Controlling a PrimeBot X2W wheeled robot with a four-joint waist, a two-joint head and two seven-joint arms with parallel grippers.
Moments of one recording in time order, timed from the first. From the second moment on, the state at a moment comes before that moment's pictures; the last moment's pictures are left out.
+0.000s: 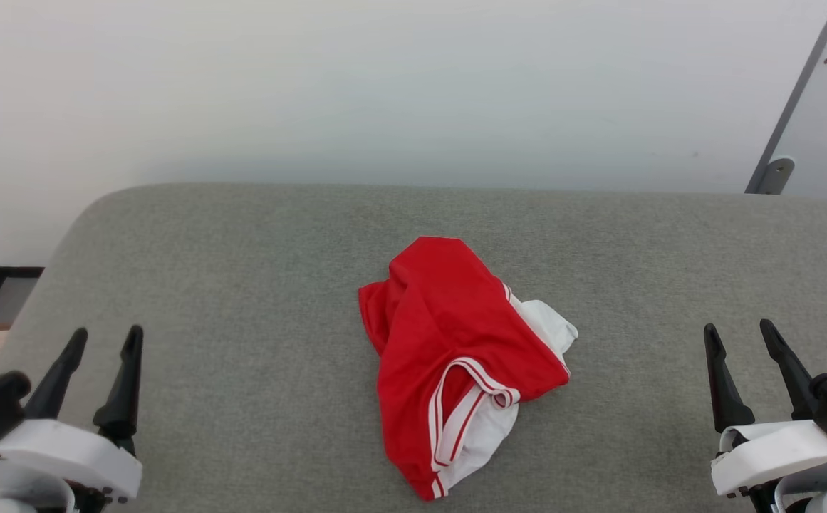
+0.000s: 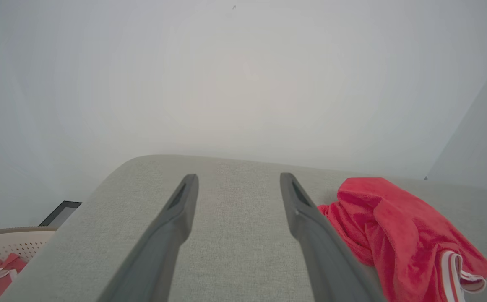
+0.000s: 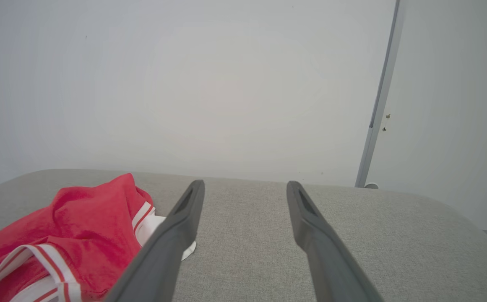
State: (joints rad) left arm -0.11 0.68 -0.27 0.11 -0.84 0.08 -0.20; right arm -0.13 -0.18 0.01 0.26 0.22 0.13 -0.25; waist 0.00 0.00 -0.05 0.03
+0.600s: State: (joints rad) left arm -0.05 0.67 -0.23 0.10 -0.85 0.09 -0.24; right arm -0.12 -0.18 -0.01 0.24 0.22 0.13 -0.24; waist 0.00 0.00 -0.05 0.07
